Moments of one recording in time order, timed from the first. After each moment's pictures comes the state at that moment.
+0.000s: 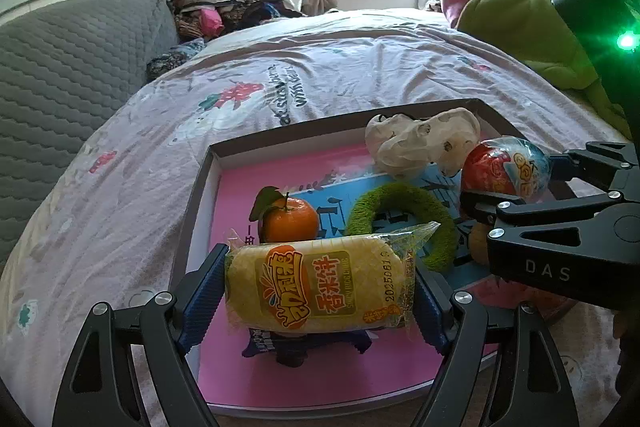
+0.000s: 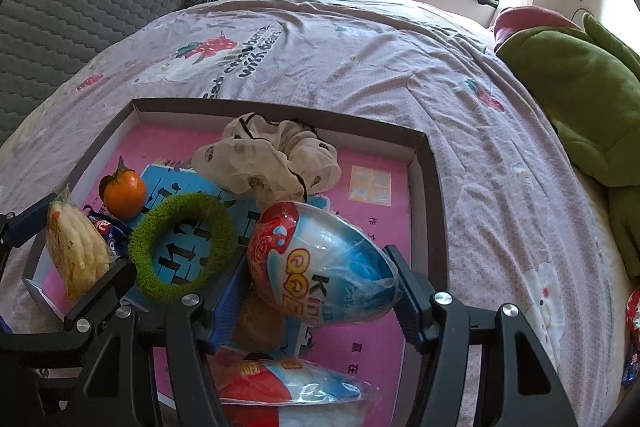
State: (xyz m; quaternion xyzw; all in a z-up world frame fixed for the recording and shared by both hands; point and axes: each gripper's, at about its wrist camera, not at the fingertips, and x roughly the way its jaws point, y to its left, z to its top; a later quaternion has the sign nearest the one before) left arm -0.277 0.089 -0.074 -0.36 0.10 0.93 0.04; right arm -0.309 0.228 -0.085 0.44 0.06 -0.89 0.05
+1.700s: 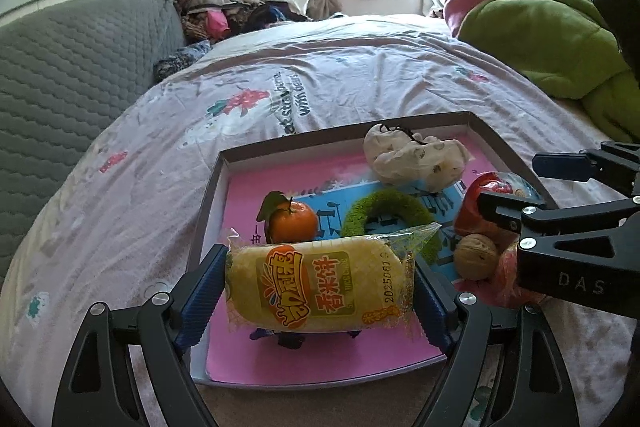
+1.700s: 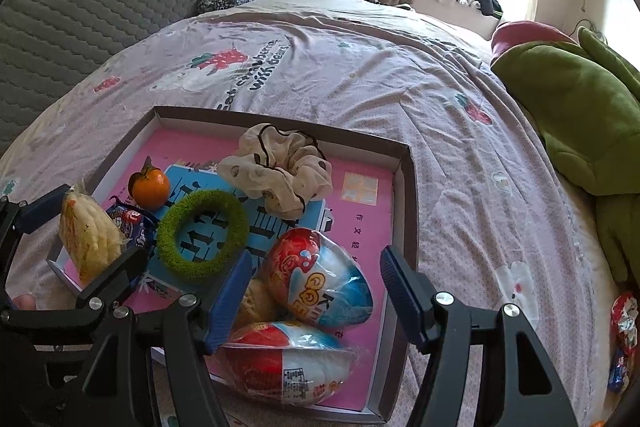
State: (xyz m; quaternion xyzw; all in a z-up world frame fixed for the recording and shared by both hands) left arm -0.260 0.088 -0.054 -0.36 0.08 0.93 0.04; right arm -0.283 0.234 -0.055 0.43 0.07 -0.90 0.06
